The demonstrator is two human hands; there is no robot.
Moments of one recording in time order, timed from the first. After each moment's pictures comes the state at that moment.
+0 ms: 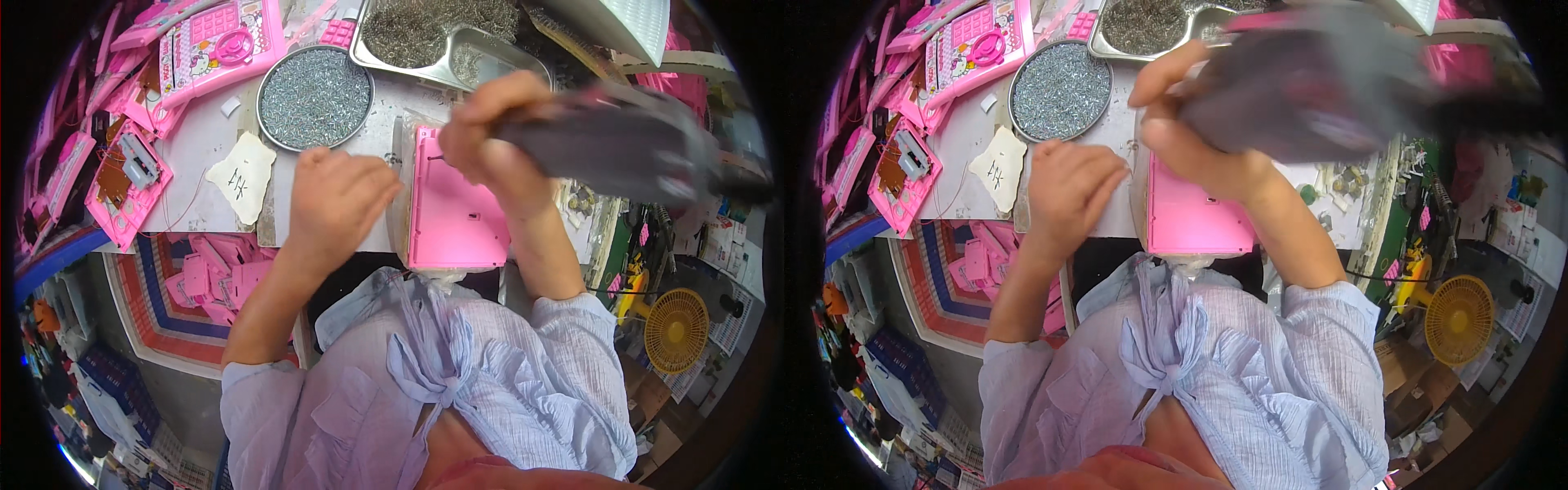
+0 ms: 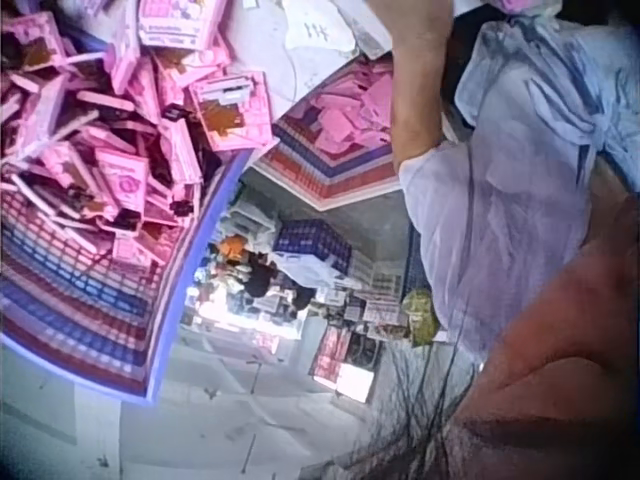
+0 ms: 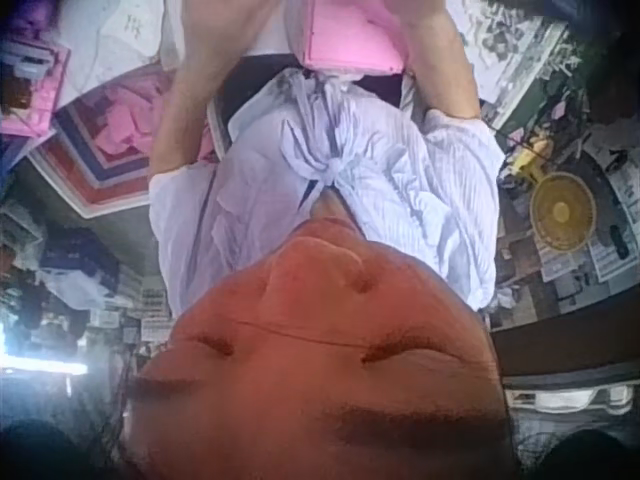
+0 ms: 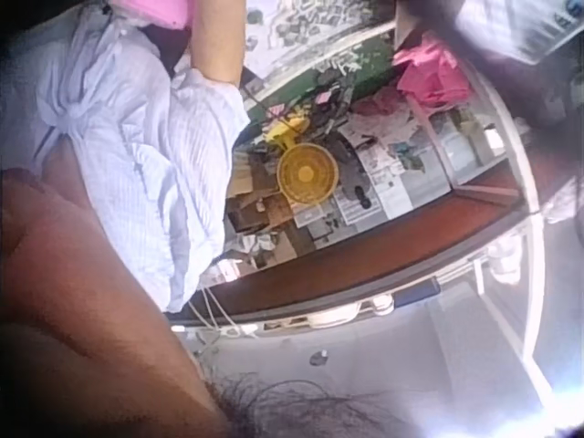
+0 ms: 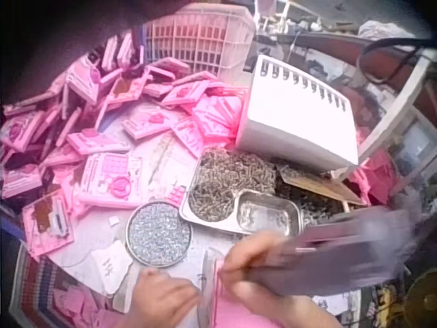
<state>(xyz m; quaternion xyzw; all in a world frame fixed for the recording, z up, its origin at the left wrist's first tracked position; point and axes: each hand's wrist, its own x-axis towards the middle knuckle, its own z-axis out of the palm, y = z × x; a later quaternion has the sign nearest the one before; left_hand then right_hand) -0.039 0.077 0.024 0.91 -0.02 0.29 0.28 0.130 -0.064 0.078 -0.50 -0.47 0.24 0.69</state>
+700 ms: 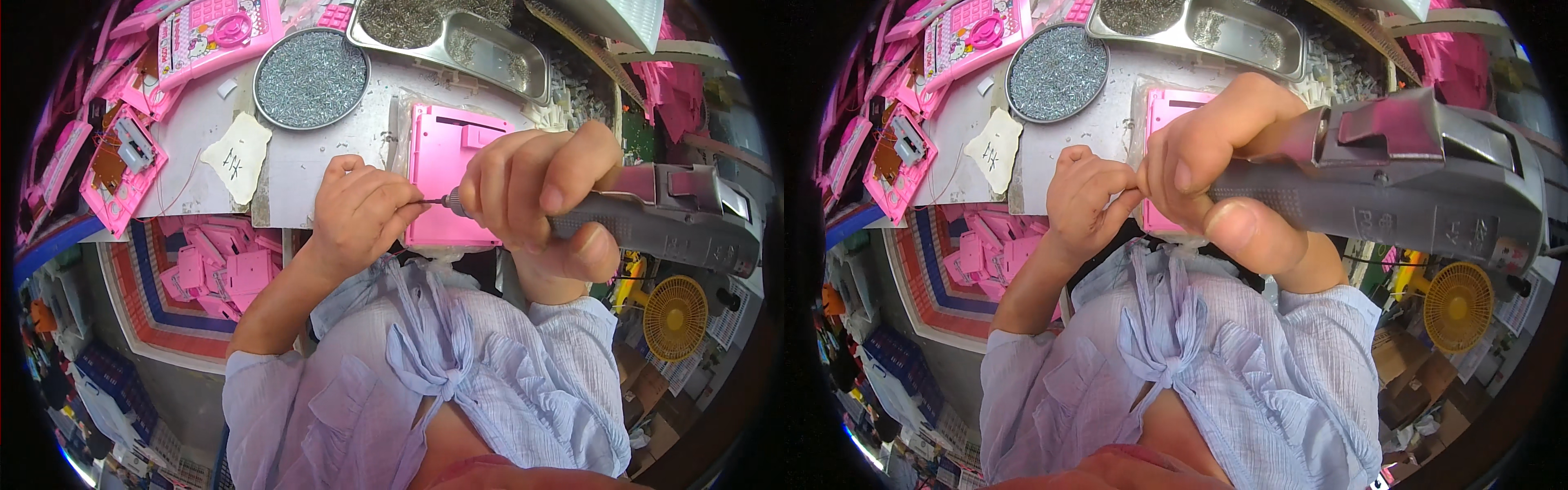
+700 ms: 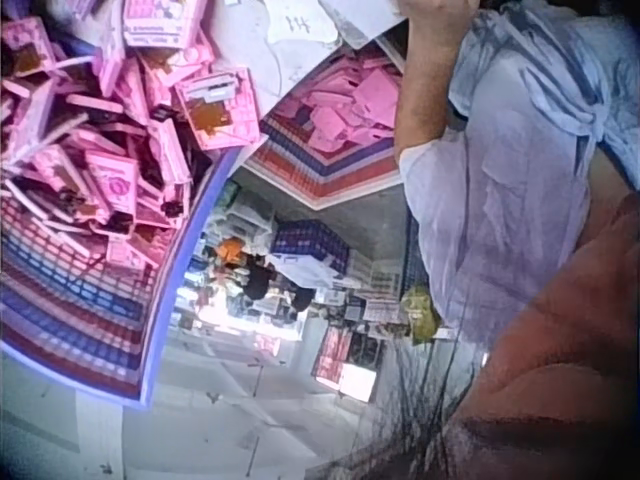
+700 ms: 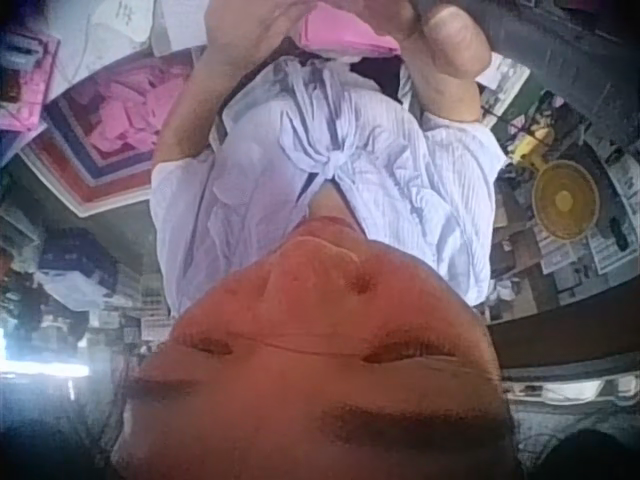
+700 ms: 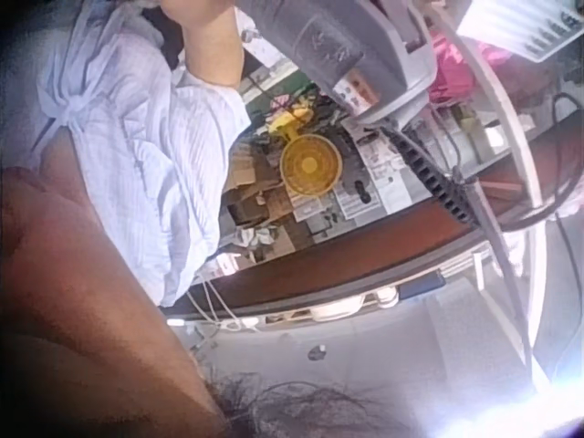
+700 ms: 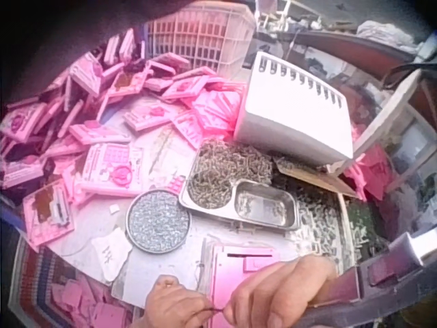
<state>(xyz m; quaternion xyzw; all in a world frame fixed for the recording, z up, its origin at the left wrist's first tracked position) -0.052 0.041 0.022 0.85 -0.05 0.34 0.40 0.085 -0.093 0.126 -0.39 -0.43 0.32 0.75</state>
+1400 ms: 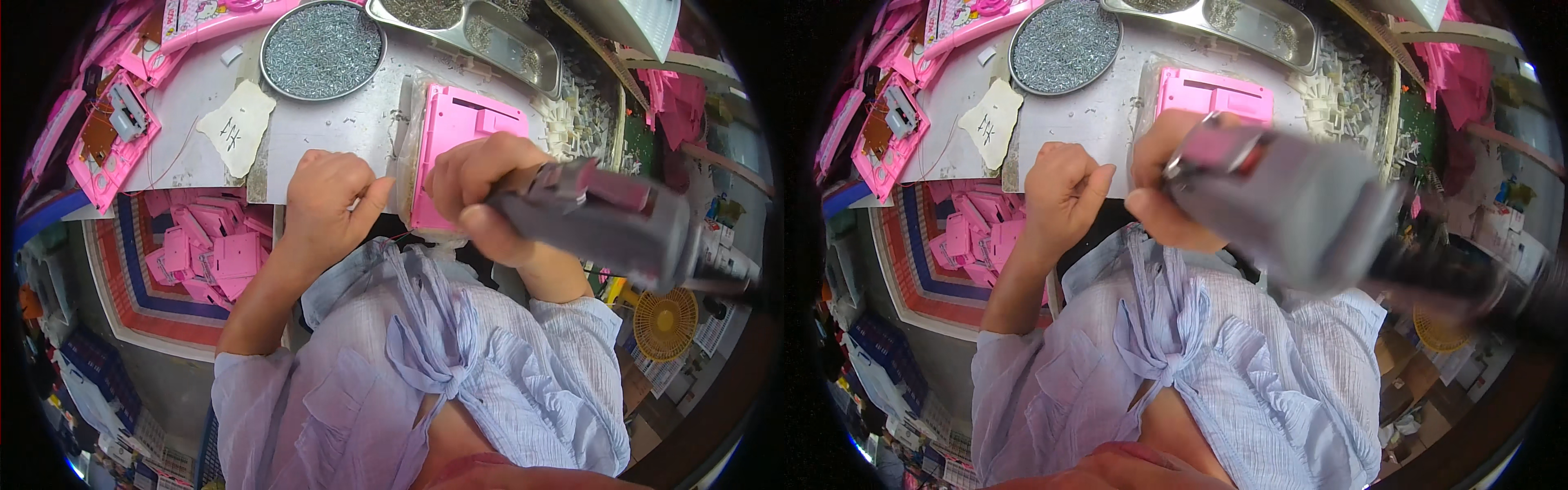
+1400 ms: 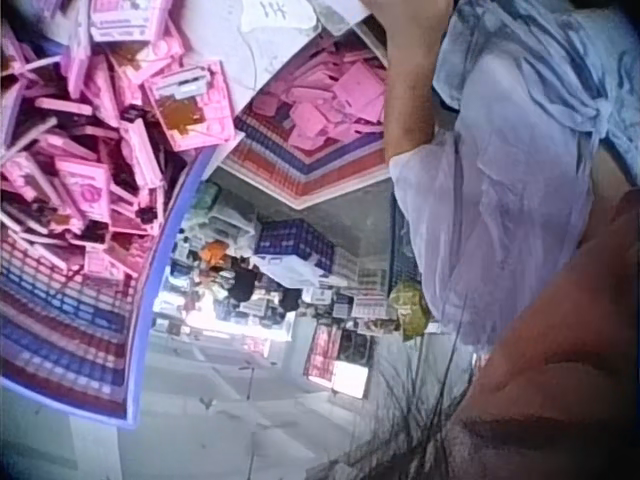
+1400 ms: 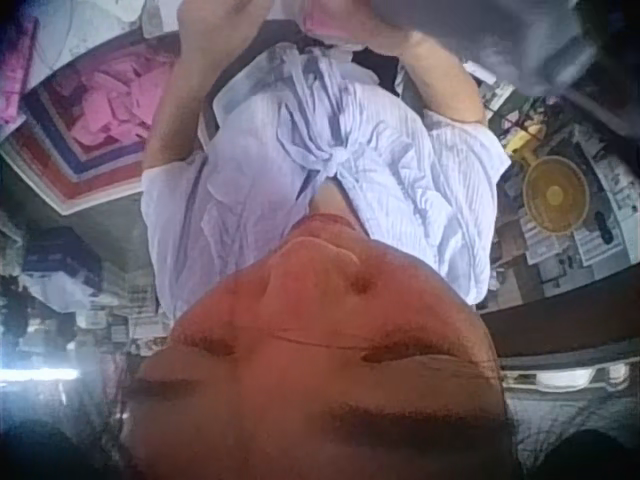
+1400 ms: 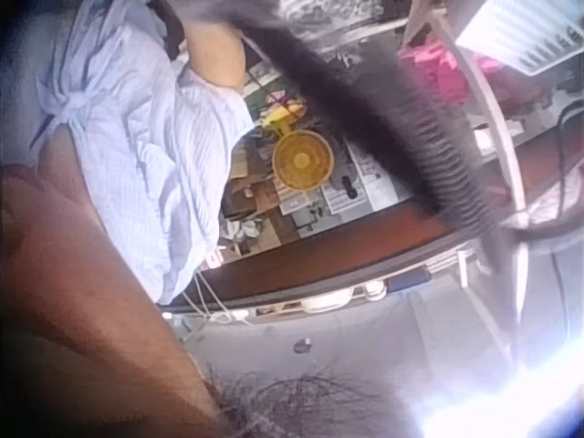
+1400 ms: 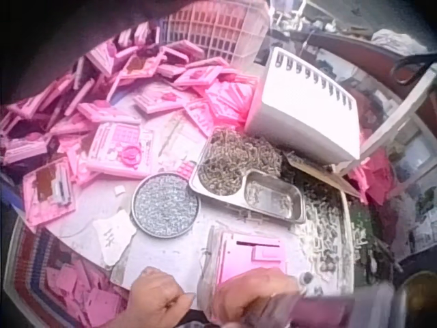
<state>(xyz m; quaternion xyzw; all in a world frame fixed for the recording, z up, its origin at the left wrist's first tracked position) -0.088 0.054 0.017 0.87 0.07 0.23 0.44 0.065 -0.099 0.097 -0.56 -0.48 0.33 0.59</state>
